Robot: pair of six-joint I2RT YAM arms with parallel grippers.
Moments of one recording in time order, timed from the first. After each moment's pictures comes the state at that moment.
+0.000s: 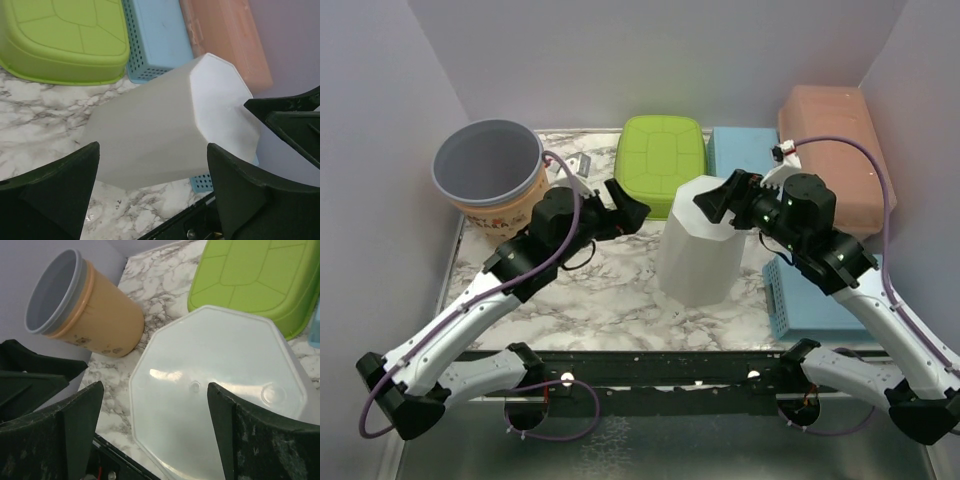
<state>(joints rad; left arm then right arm) -0.76 1.06 1.10 -0.33 -0.11 -0.76 0.61 0.96 1.12 -0.40 0.06 0.64</state>
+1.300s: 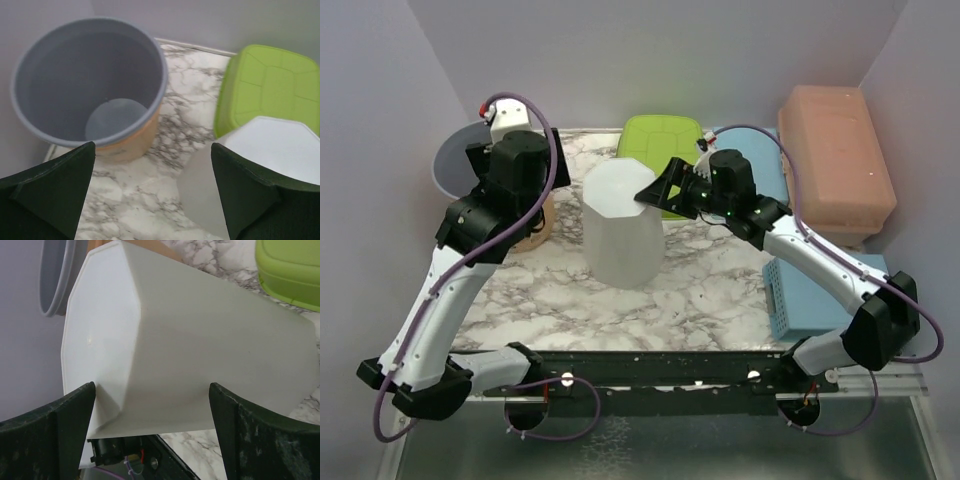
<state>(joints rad) -0.63 1.15 1.66 -0.93 -0.76 -0.36 0.63 1.41 1.21 -0.18 -0.24 0.81</state>
